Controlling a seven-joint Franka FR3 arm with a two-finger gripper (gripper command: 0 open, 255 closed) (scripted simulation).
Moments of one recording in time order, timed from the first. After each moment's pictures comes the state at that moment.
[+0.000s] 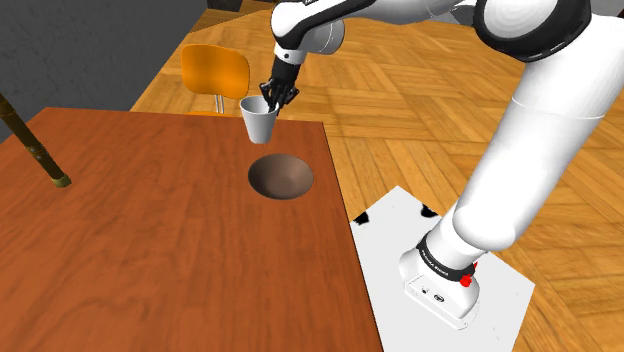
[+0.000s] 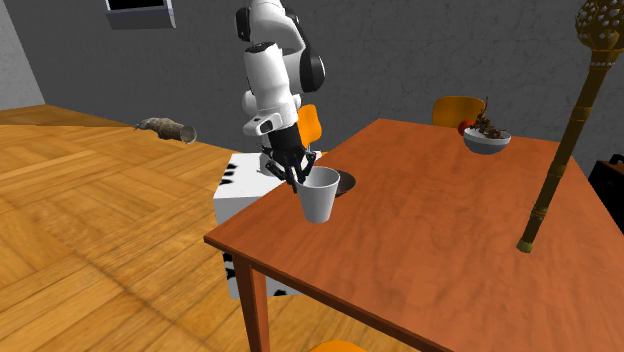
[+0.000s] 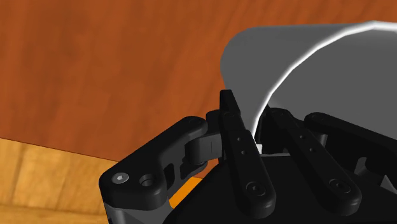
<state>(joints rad) 0.02 0.20 0.05 -1.94 0.26 2.21 0.07</state>
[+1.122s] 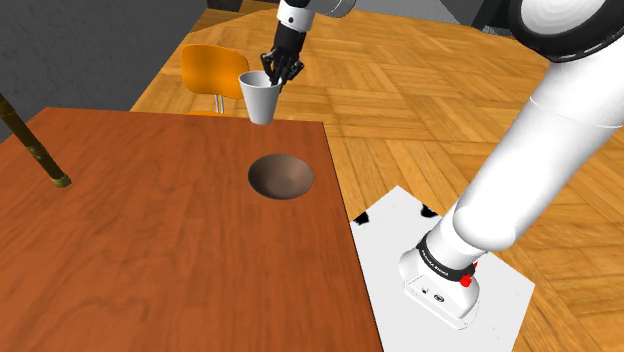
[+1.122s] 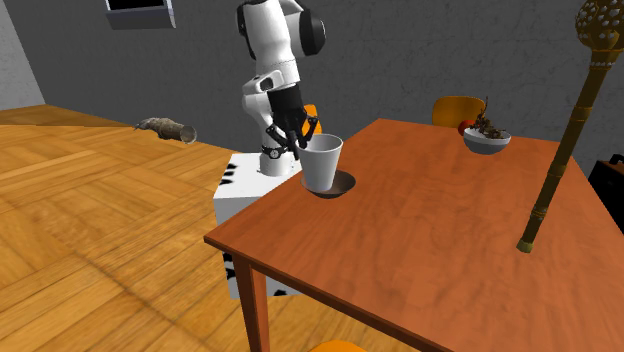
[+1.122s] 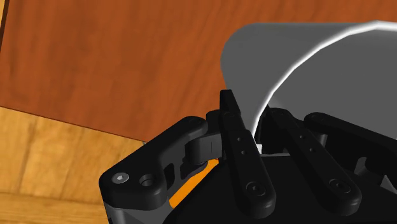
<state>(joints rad) 0.03 0.09 0.05 -1.86 0.24 2.03 0.12</state>
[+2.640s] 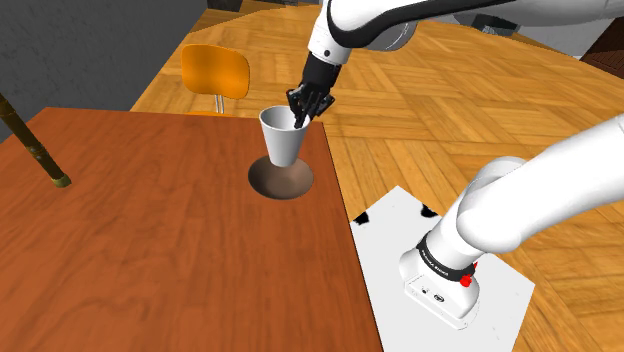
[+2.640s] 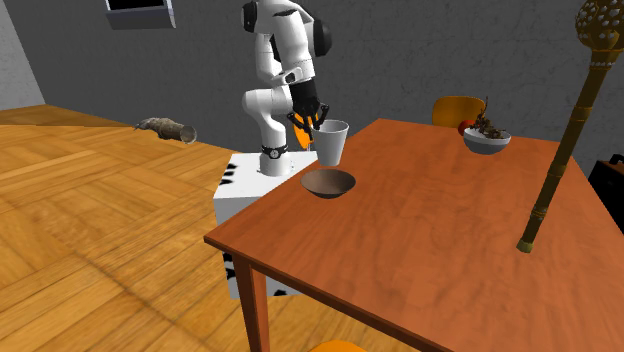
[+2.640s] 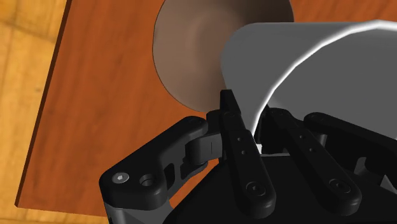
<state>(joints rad) 0.10 -0.42 0.12 -2.43 0.29 2.12 0.22</state>
